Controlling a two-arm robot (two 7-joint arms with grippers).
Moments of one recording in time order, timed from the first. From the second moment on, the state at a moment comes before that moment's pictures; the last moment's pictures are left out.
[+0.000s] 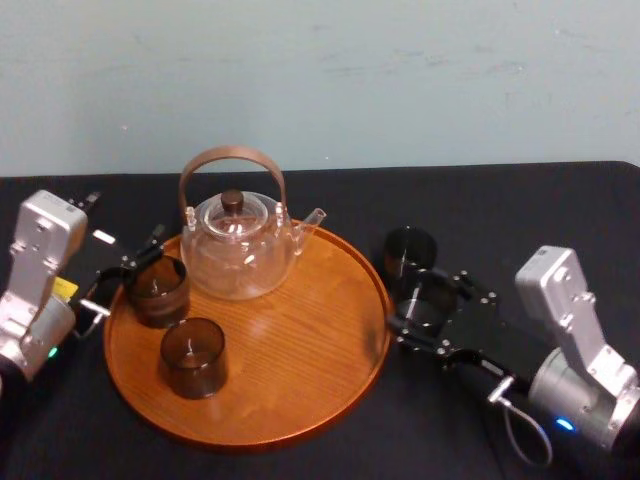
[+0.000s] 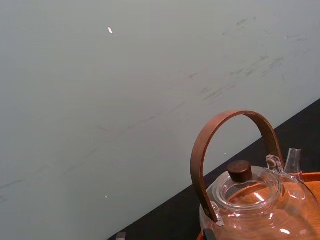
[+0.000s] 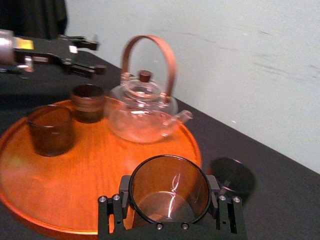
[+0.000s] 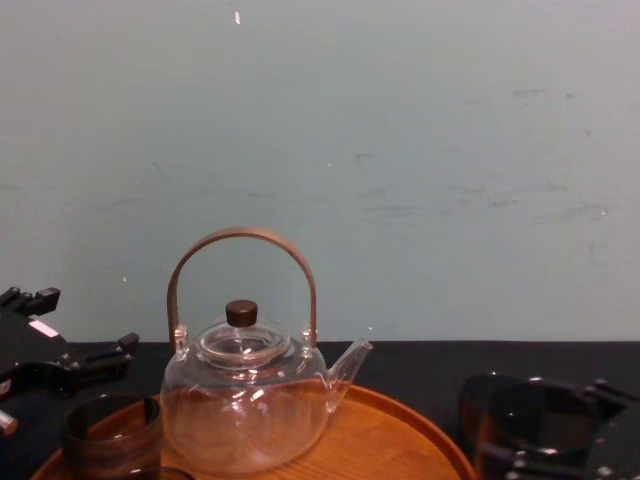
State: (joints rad) left arm -0.20 0.60 0.45 -1.41 -0.25 -0.12 0.03; right arm -0.04 0.48 -0.31 -1.68 0.20 -0.01 0.40
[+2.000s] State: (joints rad) left arm -0.20 0.60 0.45 -1.41 -0.25 -0.12 0.03; right arm 0.15 0.33 -0.53 -1.46 0.11 0.00 0.46
